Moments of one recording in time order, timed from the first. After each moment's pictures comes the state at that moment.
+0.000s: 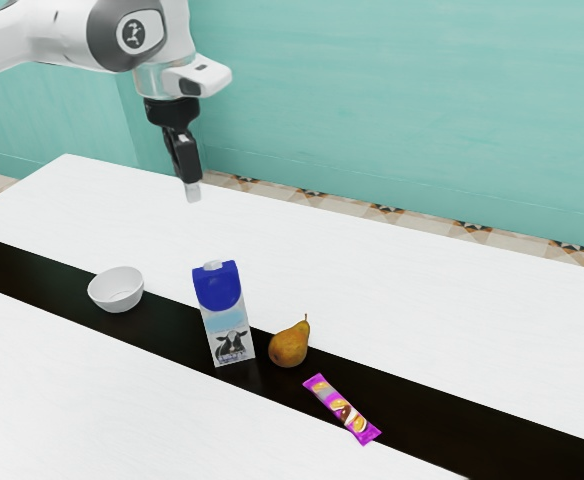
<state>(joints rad) -0.18 0.10 0.12 -1.54 -0.01 1.58 0.64</state>
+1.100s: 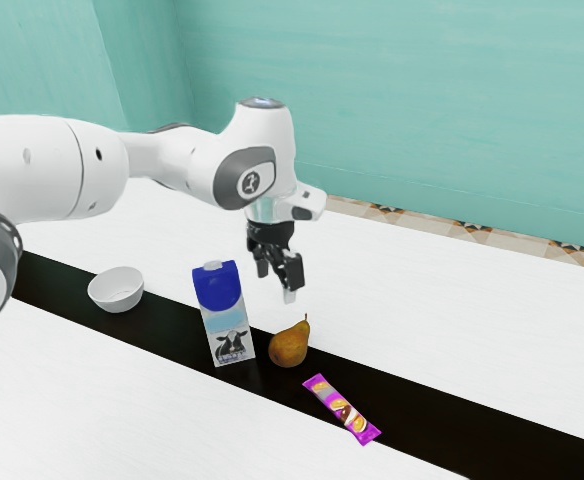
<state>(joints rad) -0.31 0.41 0.12 -1.66 -0.05 1.99 0.31</state>
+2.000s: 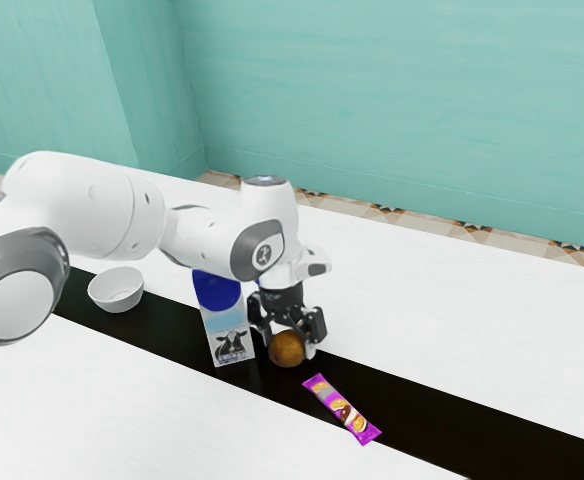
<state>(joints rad) -0.32 0.54 0.12 -1.78 -0.20 2.21 -0.07</state>
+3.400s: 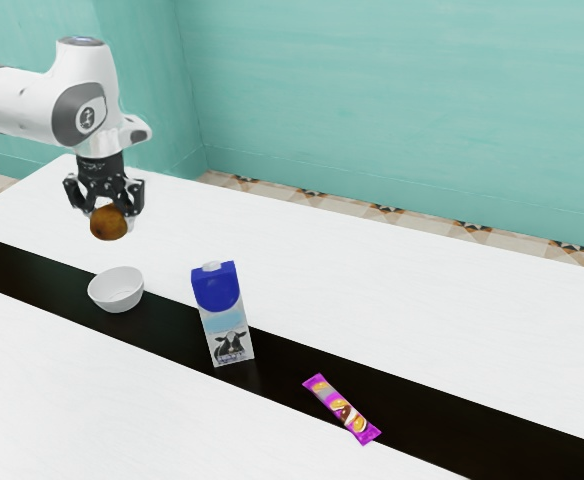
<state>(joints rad) 0.12 0.22 0.15 -1.74 0.14 1.91 -0.18</state>
